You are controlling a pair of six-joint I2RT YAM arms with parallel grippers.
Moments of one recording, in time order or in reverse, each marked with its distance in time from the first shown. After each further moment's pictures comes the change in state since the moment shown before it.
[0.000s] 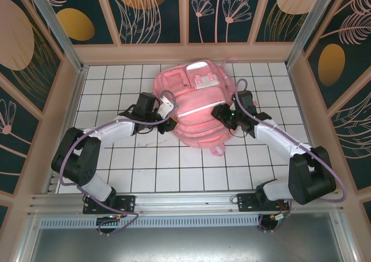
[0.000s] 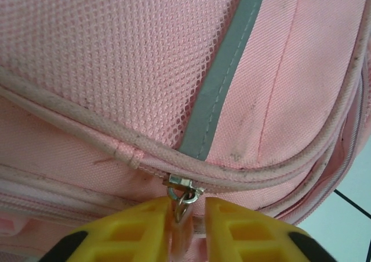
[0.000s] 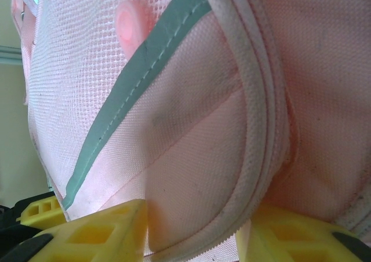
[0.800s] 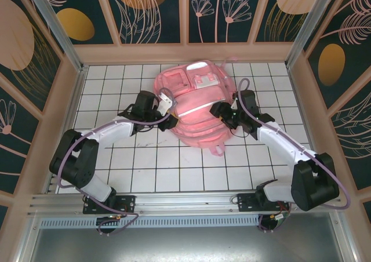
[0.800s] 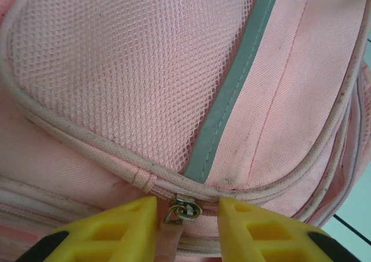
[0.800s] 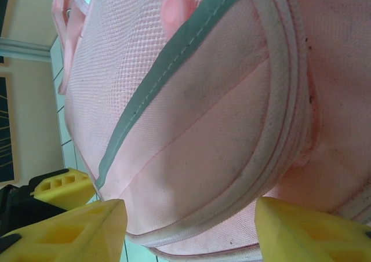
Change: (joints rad) left arm 0.000 -0.027 -0.004 0.057 -0.012 -0.043; right arm 0.000 -0.059 -0.003 0.000 -0.027 -0.005
